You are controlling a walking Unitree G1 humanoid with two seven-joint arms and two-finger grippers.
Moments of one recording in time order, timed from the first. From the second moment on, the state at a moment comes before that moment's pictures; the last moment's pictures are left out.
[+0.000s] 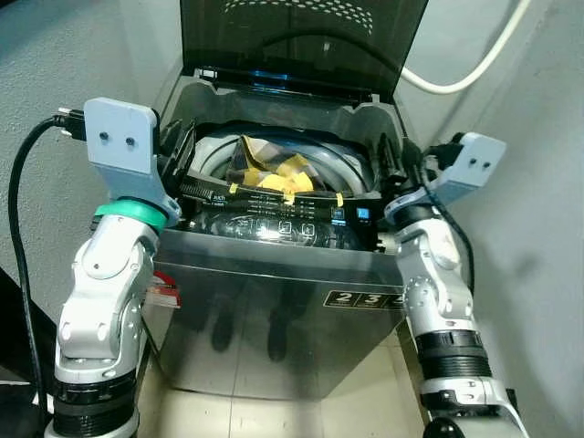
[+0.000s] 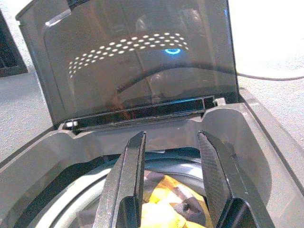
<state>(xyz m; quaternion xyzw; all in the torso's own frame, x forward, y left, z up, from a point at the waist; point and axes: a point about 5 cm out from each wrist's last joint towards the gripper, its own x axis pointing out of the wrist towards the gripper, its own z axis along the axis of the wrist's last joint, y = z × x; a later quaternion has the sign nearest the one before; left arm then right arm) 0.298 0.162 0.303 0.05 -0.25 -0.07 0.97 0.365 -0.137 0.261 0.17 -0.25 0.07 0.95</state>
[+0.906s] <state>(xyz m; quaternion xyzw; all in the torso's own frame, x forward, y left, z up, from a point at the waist) 0.301 0.168 0.296 0.05 -0.24 -0.06 0.97 0.362 -0.125 0.250 0.11 -0.23 0.10 0.96</state>
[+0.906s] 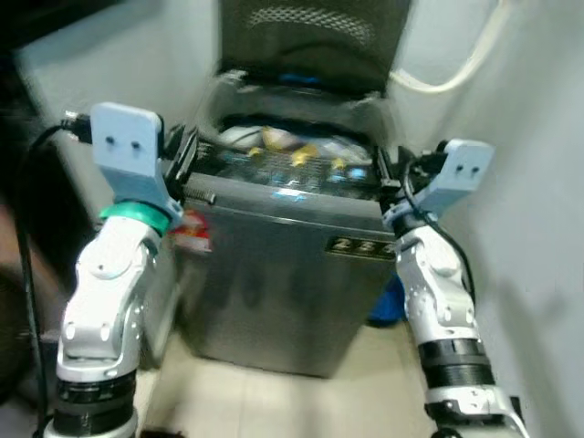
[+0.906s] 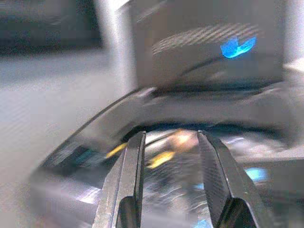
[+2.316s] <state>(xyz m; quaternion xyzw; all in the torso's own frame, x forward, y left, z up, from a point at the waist) 0.296 0.159 0.166 0.10 -0.02 -0.05 0.99 0.341 -0.124 0.132 0.04 -0.07 0.14 0.99</state>
